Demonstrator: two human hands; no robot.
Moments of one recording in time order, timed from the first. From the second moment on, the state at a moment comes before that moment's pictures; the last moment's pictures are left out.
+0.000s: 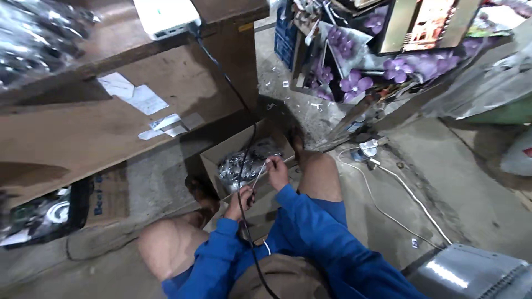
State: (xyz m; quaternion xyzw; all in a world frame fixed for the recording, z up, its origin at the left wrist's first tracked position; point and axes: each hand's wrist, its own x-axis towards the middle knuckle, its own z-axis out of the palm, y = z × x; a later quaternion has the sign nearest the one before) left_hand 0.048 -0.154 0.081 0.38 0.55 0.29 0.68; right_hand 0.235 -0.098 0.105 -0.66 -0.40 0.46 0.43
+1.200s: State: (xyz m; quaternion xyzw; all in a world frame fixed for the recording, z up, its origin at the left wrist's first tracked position) left_hand -0.029 -0.017 0.528 0.66 0.65 0.33 -0.18; right_hand 0.243 -0.100 0.109 -0.61 -0.28 0.61 0.42
